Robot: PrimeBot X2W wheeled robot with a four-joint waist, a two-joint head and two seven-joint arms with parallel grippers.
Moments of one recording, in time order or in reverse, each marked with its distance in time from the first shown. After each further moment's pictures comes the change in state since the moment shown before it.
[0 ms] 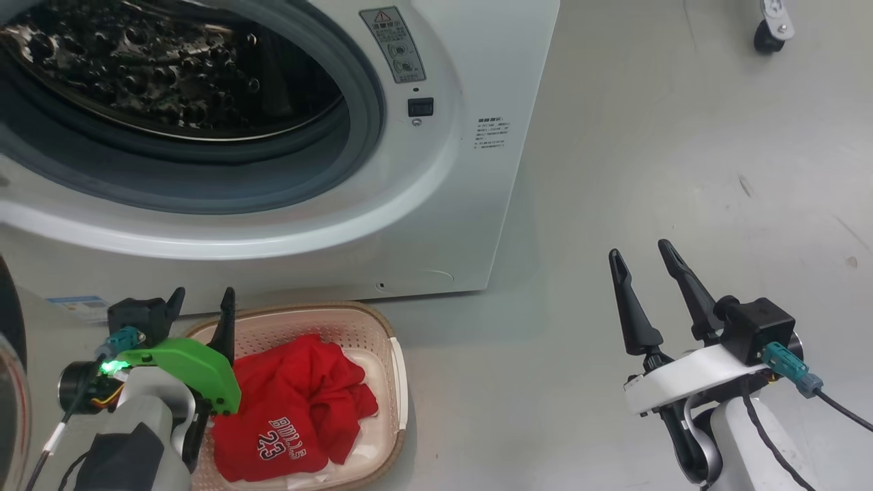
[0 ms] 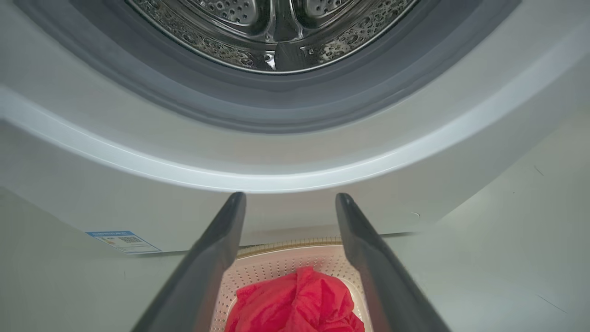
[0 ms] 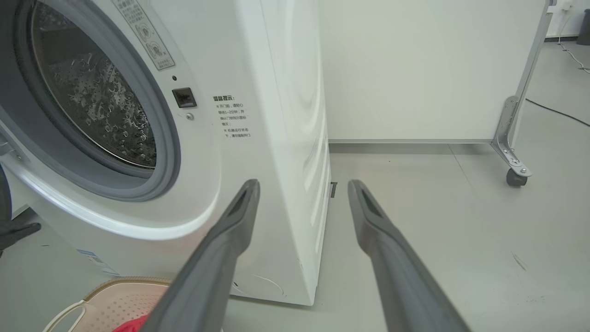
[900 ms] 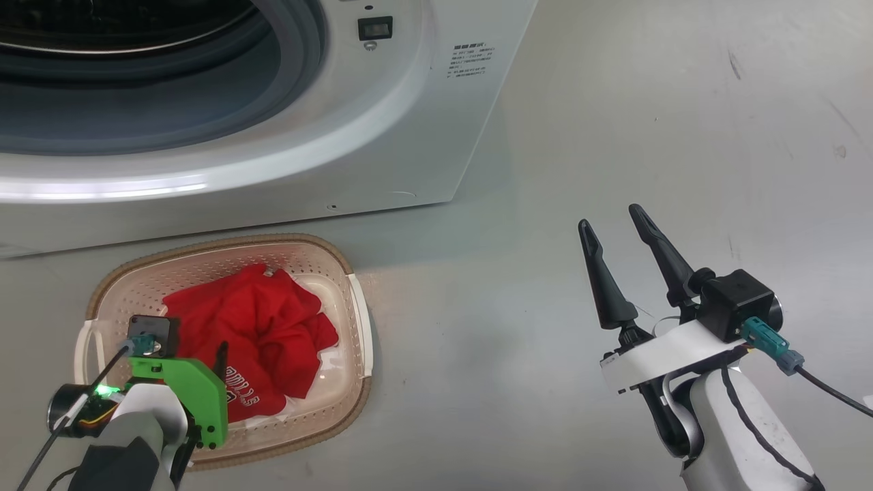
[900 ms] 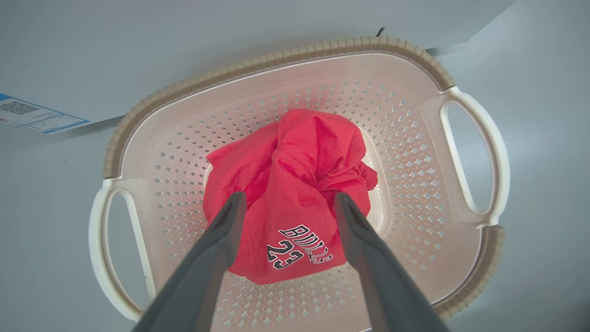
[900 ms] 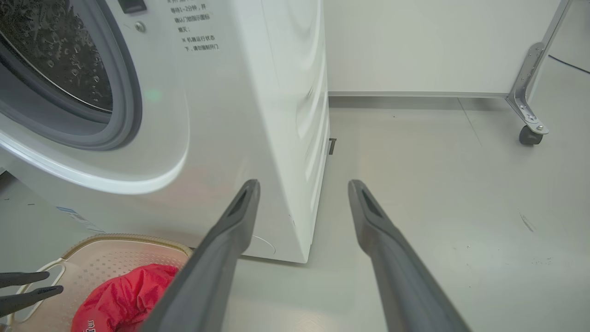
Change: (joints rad) left arm 0.002 0.043 -0.054 0.052 0.072 0.012 0.225; right arm -0.061 0.000 0.064 -0.041 -0.018 -0.001 0.000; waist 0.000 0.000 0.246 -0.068
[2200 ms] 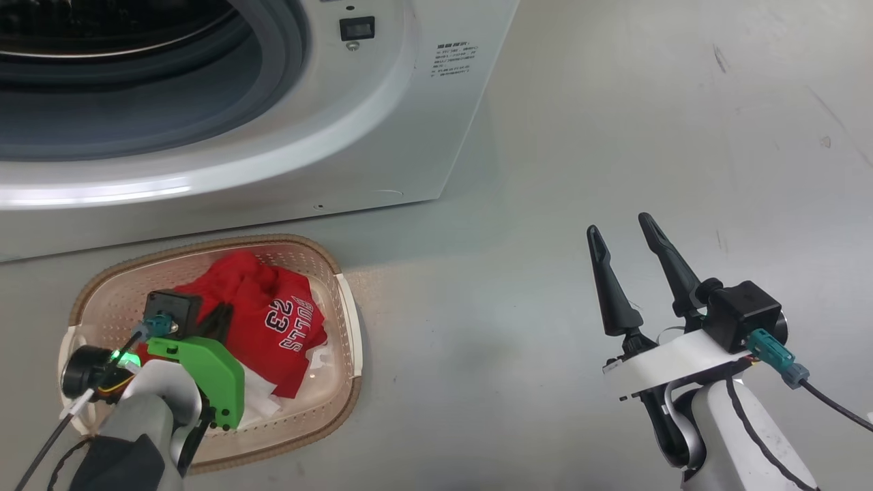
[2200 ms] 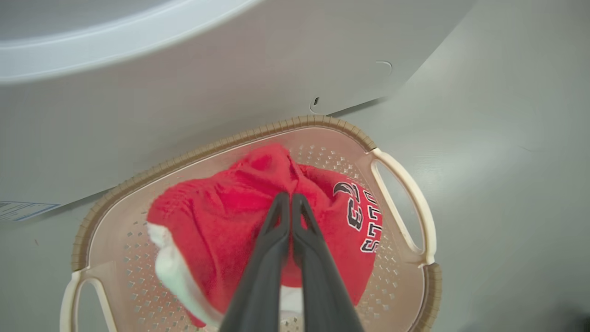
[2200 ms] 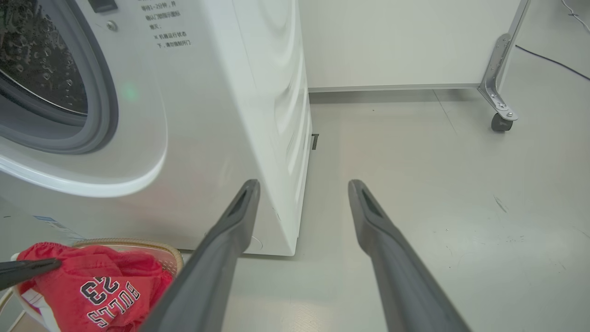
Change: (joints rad) left arm 0.086 0.016 -0.027 -0.322 0.000 -0.022 0.059; right arm 0.038 0.000 0.004 -0.032 0.024 0.000 0.000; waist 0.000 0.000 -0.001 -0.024
